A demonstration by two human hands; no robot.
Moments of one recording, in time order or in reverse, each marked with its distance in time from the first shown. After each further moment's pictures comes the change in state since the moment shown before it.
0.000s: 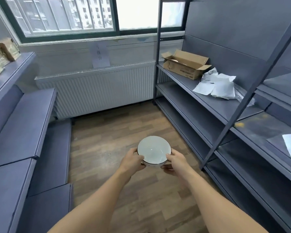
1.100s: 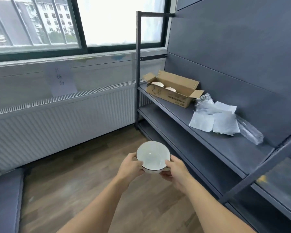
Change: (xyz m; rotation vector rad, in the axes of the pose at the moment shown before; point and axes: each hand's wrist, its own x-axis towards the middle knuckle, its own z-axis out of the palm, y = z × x) left_hand 0.393 0.220 0.028 0.044 -0.187 0.038; right_hand 0.347 -0.223 0.016 0.148 0.162 -0.038
